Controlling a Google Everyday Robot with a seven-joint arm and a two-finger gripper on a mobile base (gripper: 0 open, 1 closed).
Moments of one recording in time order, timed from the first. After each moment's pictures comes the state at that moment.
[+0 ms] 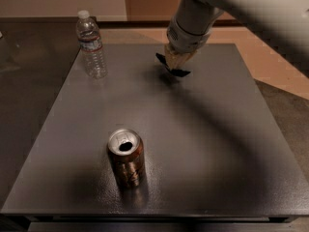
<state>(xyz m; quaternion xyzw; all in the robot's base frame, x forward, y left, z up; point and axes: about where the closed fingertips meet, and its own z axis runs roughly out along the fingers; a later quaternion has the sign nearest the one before) 0.630 -0.064 0.899 -0.24 0.95 0.05 0.19</state>
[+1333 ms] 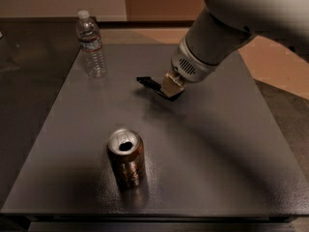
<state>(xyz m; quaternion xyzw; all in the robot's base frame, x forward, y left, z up) 0.515 -0.041 0.907 -0.46 0.86 0.09 0.23</state>
